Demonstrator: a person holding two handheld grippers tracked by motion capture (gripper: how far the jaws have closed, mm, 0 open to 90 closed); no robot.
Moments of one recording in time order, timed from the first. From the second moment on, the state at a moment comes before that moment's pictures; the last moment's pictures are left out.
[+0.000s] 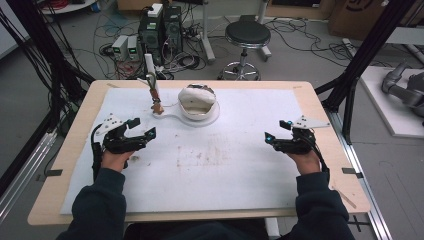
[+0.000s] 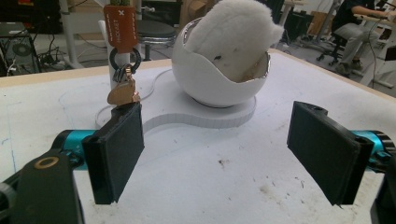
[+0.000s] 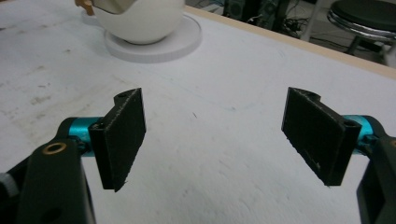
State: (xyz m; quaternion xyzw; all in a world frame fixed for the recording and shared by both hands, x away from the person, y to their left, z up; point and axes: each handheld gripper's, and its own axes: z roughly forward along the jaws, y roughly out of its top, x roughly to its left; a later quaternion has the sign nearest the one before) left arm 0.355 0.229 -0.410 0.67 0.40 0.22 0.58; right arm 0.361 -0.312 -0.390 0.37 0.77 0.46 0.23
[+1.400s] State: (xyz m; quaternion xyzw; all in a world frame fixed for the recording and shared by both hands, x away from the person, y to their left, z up) left arm 0.345 0.219 -0.415 0.69 0.39 0.22 0.57; right arm 0.350 -0.326 -0.402 0.38 0.77 0.44 0.26
